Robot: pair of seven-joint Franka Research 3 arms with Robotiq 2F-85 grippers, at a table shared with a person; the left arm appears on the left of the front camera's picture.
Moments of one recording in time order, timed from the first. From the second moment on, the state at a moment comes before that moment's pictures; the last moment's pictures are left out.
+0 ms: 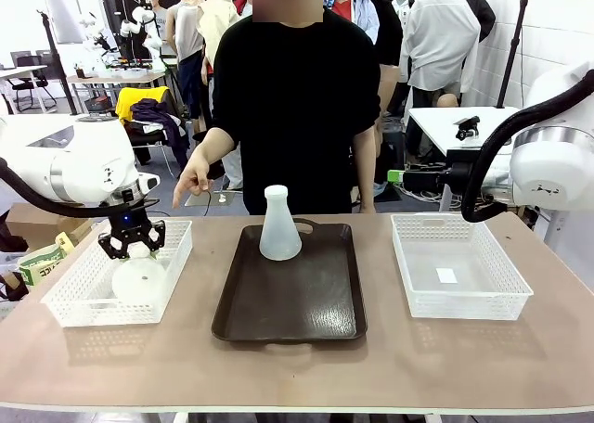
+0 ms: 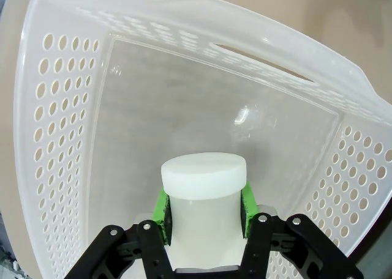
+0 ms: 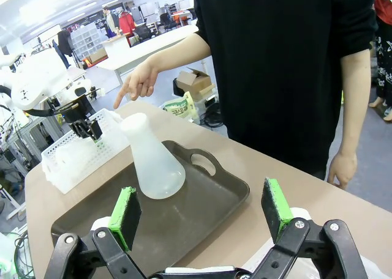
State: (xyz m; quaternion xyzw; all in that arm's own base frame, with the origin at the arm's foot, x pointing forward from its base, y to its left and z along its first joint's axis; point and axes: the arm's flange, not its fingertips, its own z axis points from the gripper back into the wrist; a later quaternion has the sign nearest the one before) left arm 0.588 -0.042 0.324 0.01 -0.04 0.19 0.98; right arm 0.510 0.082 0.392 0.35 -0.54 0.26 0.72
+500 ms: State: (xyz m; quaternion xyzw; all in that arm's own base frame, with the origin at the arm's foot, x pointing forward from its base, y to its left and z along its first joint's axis) left arm 0.587 -0.037 0.324 0.01 -0.02 0.21 0.98; right arm 0.510 0.082 0.392 0.35 -0.54 0.26 0.72
